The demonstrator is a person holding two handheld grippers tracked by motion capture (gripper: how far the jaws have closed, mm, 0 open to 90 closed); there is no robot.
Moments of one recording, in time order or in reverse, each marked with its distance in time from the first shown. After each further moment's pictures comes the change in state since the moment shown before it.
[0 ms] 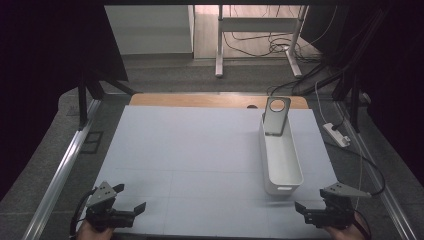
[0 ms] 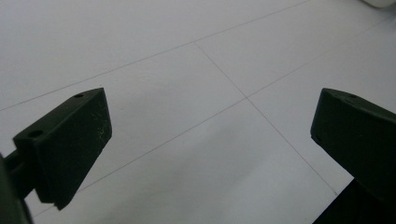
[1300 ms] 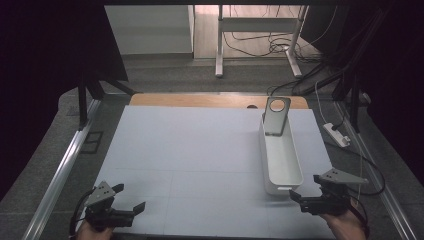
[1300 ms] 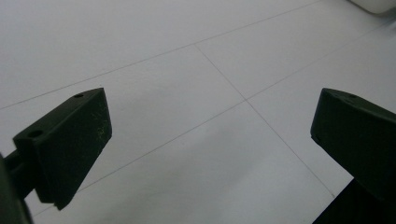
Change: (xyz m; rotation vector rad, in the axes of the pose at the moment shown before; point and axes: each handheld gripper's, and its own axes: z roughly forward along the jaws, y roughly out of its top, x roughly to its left) left arm 0.002 0.000 -0.001 -0.009 -0.008 -0.015; right arm 0.009 0.038 -0.002 -0.073 0.056 -0.071
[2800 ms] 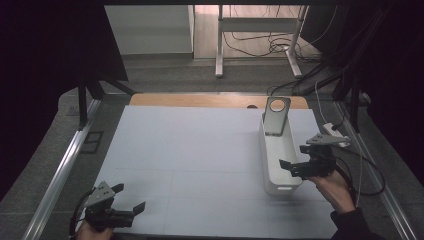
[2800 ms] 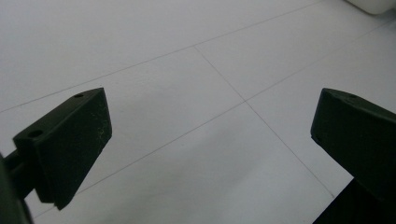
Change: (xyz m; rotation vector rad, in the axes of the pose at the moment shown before) left arm -0.001 0.000 0.000 -0.005 0.001 0.008; right arm -0.025 0.071 0.044 0.018 0.081 -0.052
